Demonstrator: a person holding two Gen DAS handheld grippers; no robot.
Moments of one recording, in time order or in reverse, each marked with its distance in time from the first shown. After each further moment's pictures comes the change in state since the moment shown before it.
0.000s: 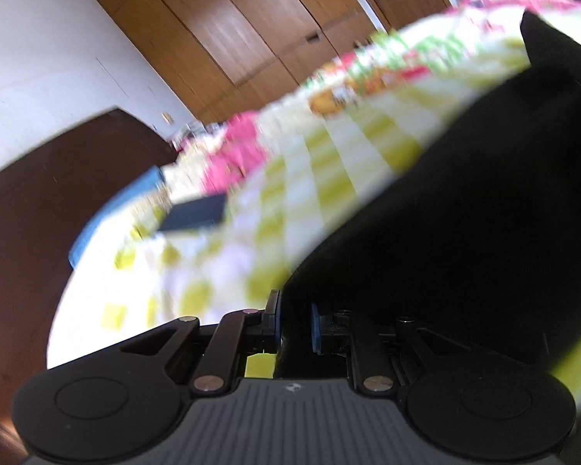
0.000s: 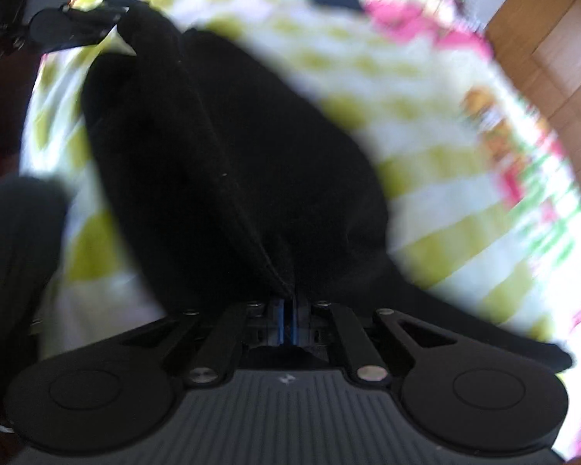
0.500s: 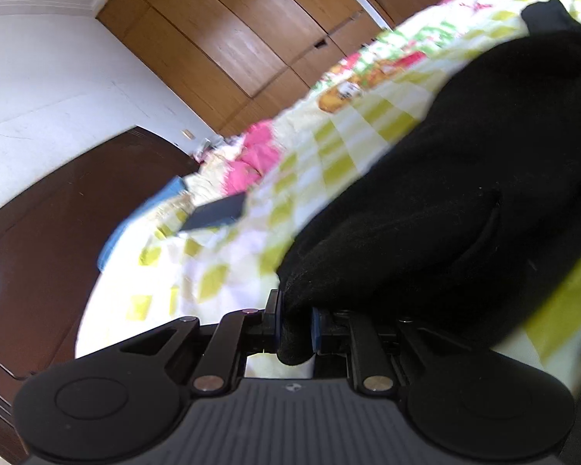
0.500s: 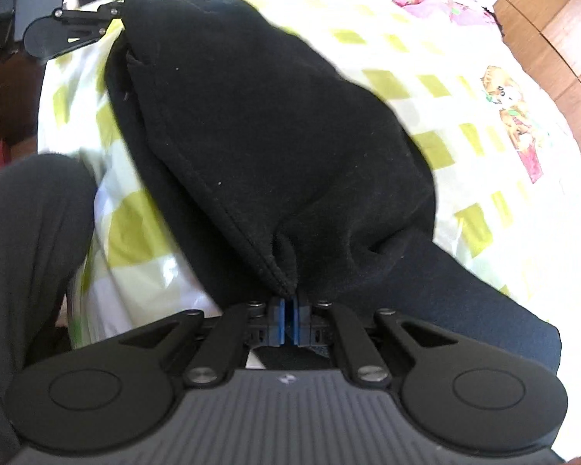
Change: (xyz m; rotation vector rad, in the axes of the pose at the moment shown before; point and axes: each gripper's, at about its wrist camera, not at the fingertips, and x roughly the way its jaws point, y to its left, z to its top) left arm -0.021 -0.022 -0.034 0.063 -0.047 0.100; right arm -0.004 0.033 0.001 -0.018 0.052 -0.029
